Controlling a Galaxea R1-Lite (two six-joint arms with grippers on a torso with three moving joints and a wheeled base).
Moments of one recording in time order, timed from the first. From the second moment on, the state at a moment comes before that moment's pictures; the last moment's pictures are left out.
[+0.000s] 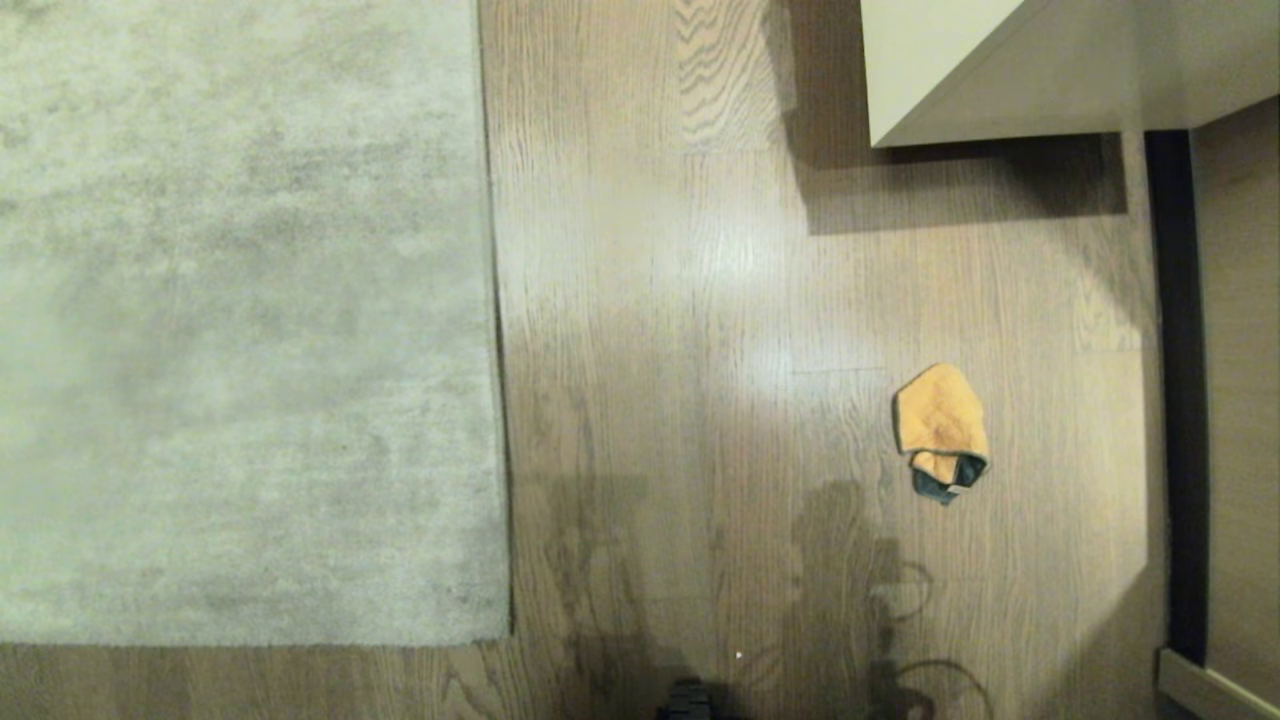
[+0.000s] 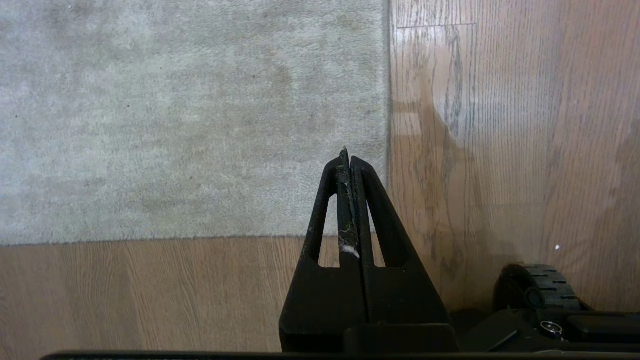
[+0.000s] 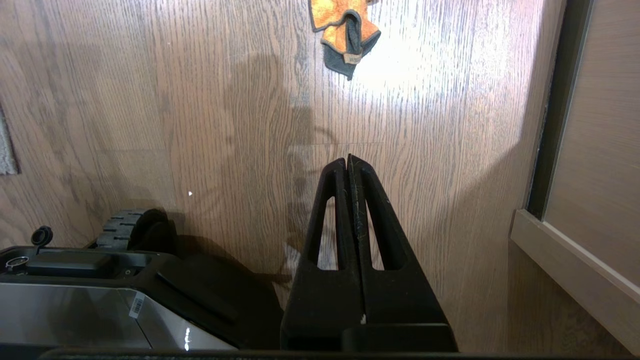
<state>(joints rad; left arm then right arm) 0.00 0.00 0.00 0.00 0.00 -0.01 0.01 0.00 -0.08 0.19 0.02 -0.03</state>
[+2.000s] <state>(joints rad) 0.00 0.00 0.00 0.00 0.00 -0.01 0.01 0.00 -0.08 0.19 0.02 -0.03</state>
